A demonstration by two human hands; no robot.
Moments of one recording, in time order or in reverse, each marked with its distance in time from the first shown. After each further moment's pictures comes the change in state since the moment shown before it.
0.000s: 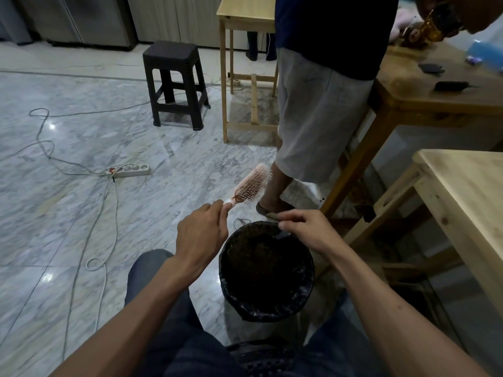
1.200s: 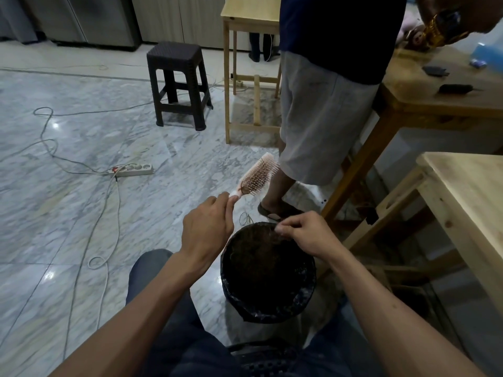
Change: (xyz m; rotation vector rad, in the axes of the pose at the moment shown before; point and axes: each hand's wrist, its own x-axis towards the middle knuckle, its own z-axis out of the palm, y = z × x) left_hand 0.008 0.008 -0.006 -0.024 0.083 0.021; right_hand 0.014 0.013 0.009 -0.212 0.025 -0.114
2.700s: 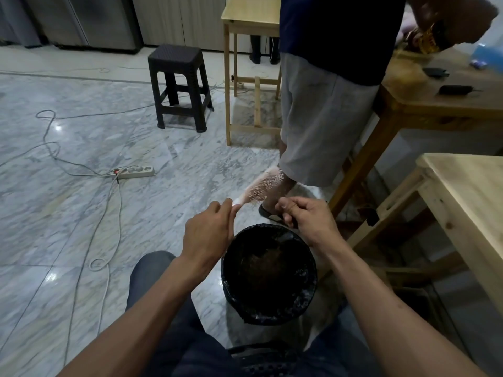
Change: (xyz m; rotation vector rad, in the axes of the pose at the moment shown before) left_hand -0.005 -0.003 0.005 0.089 -0.027 0.097; right_hand 0.002 -0.023 0.000 0.568 0.150 -0.077
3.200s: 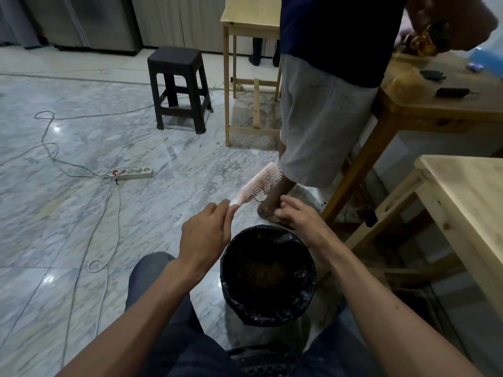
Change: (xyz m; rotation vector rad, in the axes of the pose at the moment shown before) left_hand -0.003 -0.002 -0.005 -0.105 0.020 -0.039; right_hand -0.007 -0.012 0.000 -0.074 -0.169 0.191
